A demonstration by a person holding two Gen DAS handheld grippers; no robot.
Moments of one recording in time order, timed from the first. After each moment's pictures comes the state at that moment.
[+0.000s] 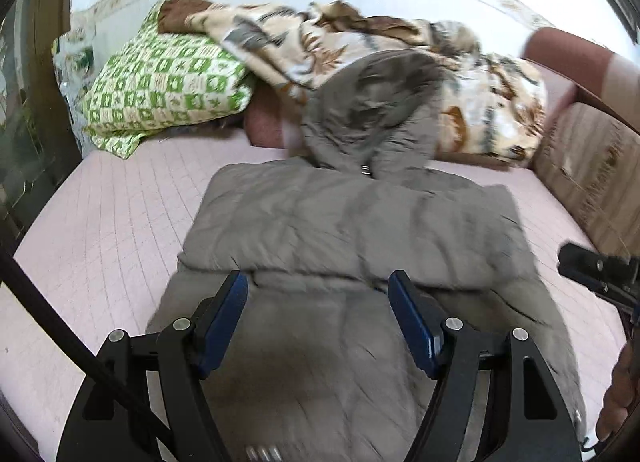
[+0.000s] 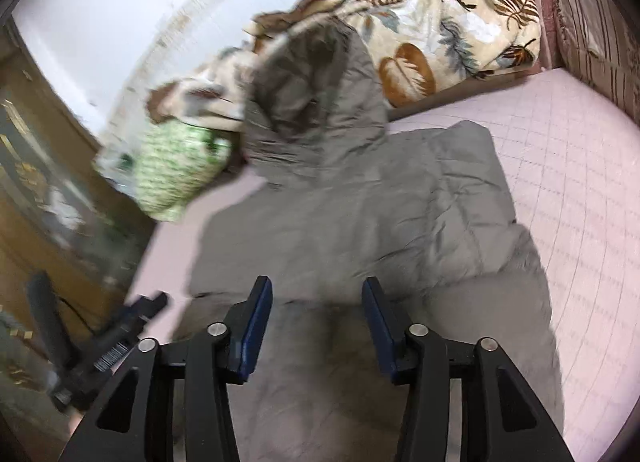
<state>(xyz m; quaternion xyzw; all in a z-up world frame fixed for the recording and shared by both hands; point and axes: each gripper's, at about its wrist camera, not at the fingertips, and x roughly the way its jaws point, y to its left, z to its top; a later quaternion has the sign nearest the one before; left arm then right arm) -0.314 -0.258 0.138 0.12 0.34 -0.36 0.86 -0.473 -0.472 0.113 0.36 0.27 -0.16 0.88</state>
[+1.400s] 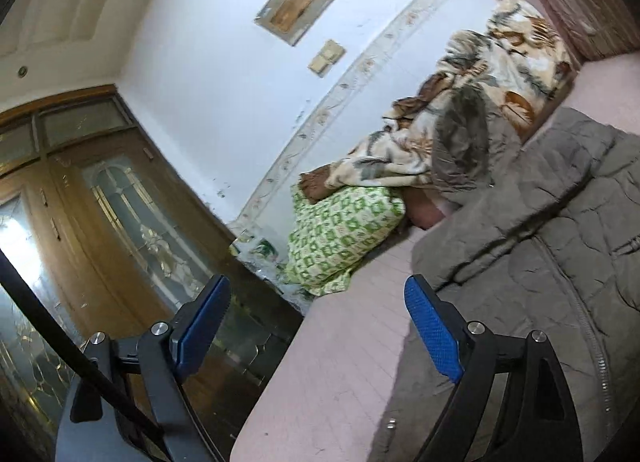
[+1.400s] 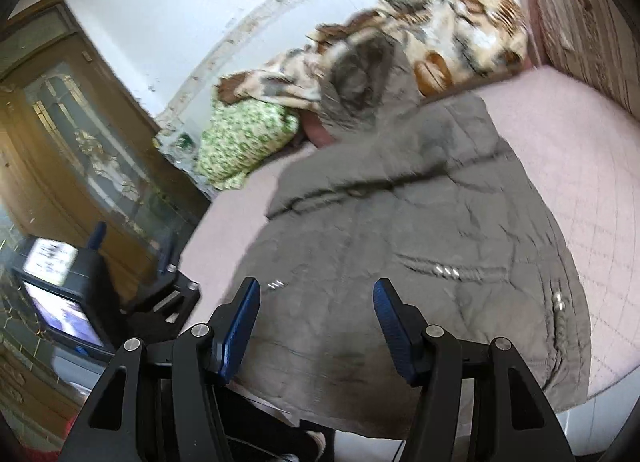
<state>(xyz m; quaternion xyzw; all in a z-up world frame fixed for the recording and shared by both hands) -0.477 -0.153 0.174 0.38 -0.03 -0.11 0.92 -0.613 -0.290 0.151 0.33 0.24 -0.12 0.91</state>
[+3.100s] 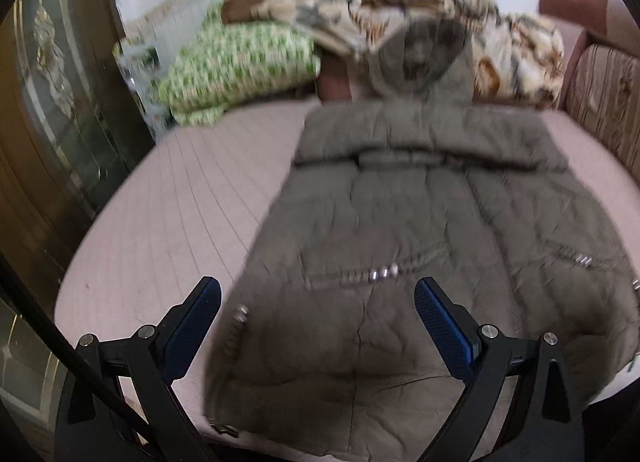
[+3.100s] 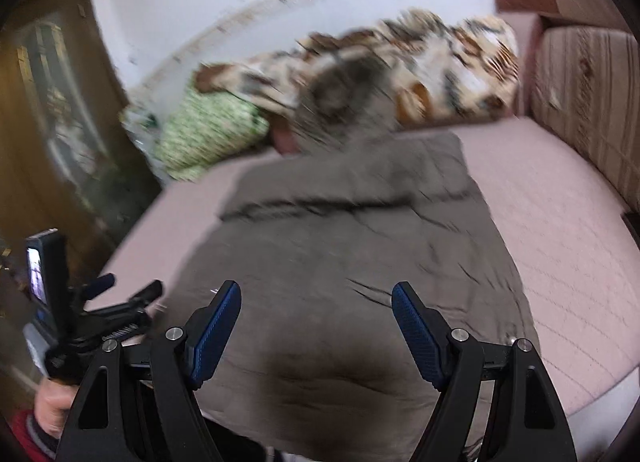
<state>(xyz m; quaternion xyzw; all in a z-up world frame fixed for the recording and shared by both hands) -0.376 -0.123 0.097 0.20 0.34 -0.26 0.88 -0.591 -0.293 0.147 0.23 0.28 -0.21 0.91</state>
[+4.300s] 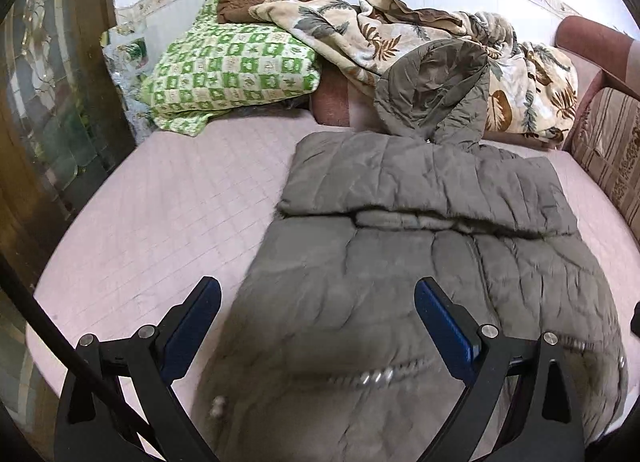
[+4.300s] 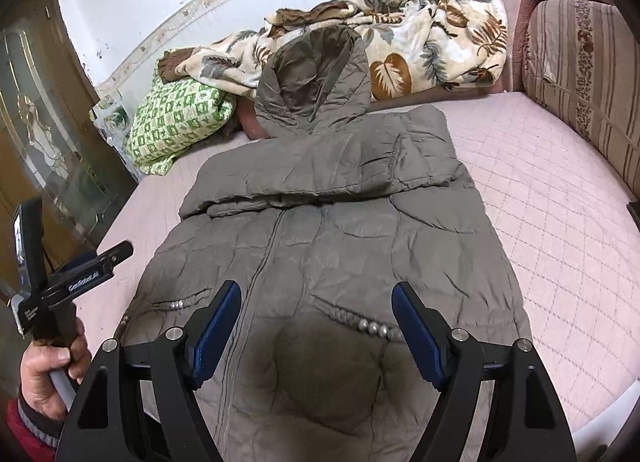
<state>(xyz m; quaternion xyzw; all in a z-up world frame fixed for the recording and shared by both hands) -0.302 -0.174 0.127 0.14 0.35 -0.29 0.88 -0.555 -0.346 0.131 0.26 0.31 -0.22 0.89</state>
